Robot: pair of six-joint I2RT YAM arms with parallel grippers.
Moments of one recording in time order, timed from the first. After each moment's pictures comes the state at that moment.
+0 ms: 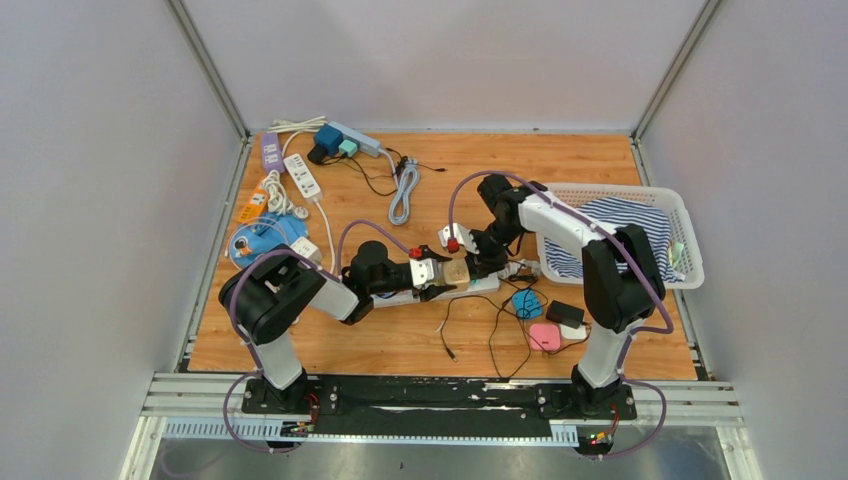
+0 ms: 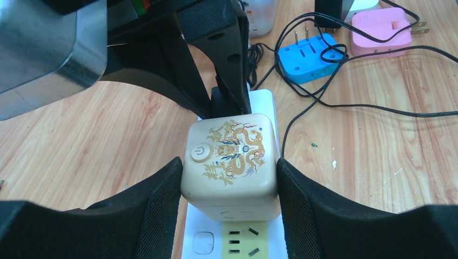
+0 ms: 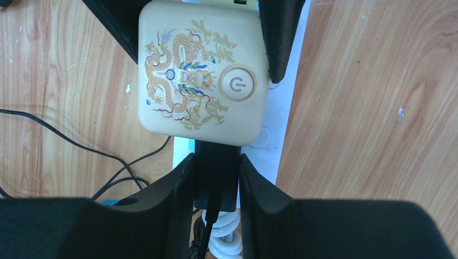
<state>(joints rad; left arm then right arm) -0.70 1.75 0.48 1.14 0.66 0.38 0.49 1.80 1.32 -0.98 -0.59 -1.34</state>
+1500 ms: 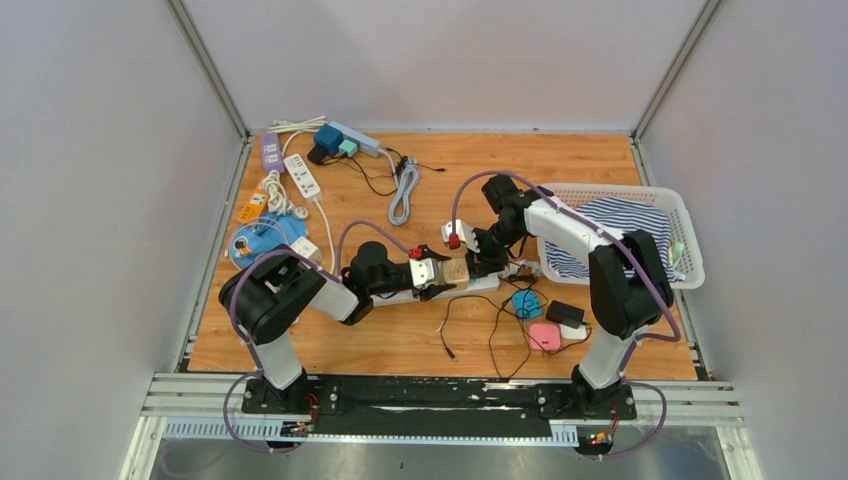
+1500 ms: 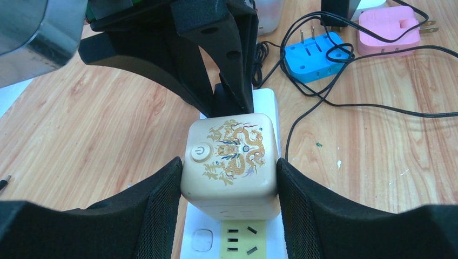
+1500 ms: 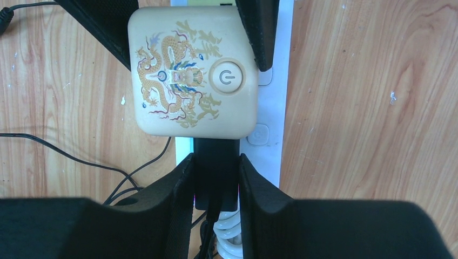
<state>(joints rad) -0.70 1.75 0.47 1.15 0.64 0.39 0.47 1.75 1.25 -0.86 -0.60 -1.22</state>
